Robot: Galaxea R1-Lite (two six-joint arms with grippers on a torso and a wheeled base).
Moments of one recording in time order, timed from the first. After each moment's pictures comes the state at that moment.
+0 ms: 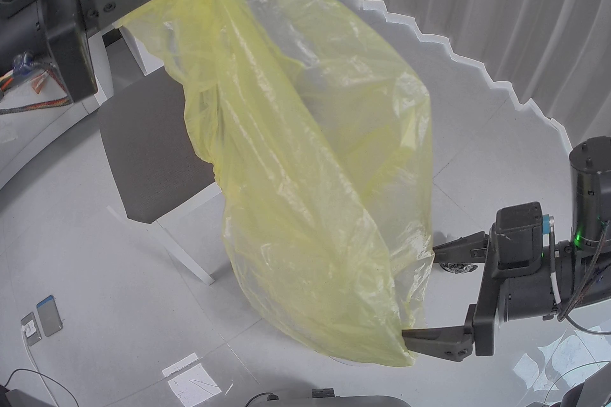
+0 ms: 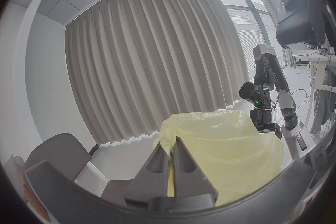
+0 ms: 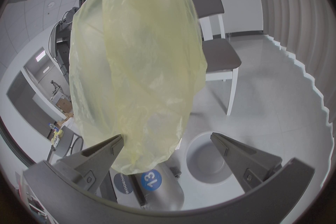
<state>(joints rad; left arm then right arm) -0.60 1.26 -1.29 -0.07 -0.35 0.64 0.84 1.37 -0.78 -0.09 0.16 -0.05</state>
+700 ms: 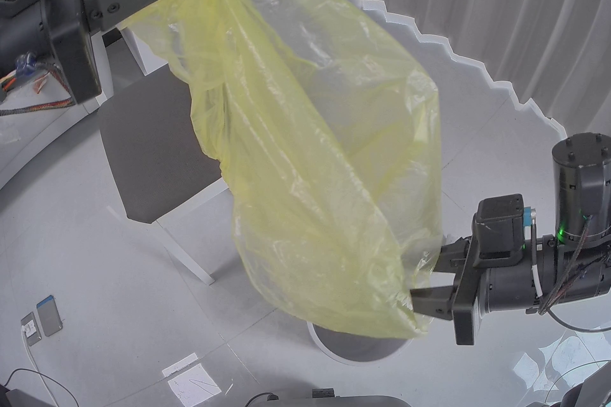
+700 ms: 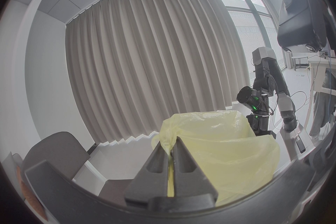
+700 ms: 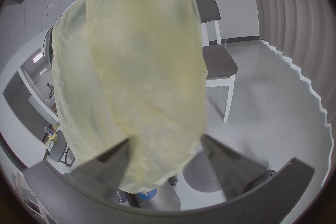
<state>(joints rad) -0.61 1.27 -1.29 -0.08 -0.35 0.63 0.83 1.43 -0.79 -0.17 0.15 -0.05</state>
